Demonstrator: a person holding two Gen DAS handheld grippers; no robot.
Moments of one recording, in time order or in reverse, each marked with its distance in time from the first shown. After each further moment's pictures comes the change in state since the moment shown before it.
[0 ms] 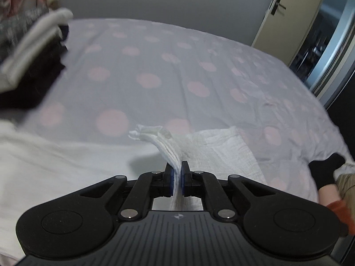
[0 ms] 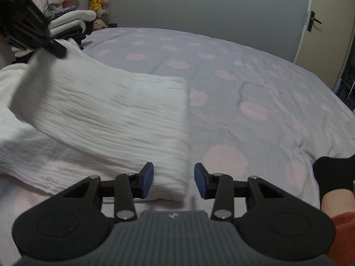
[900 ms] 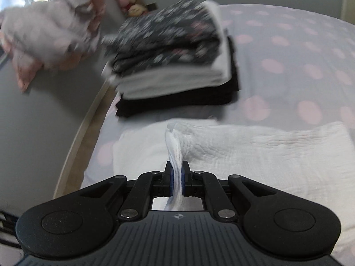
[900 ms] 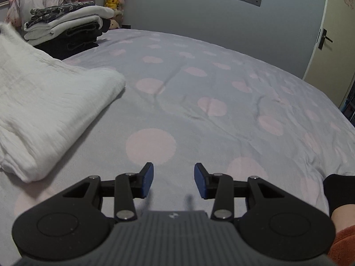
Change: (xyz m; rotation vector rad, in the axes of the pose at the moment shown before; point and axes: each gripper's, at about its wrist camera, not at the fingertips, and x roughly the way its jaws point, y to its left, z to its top) left arm -0.081 0.233 0.010 0.004 0.126 0.534; right arm 0.013 0.031 -0.002 -0.096 -0.045 0.010
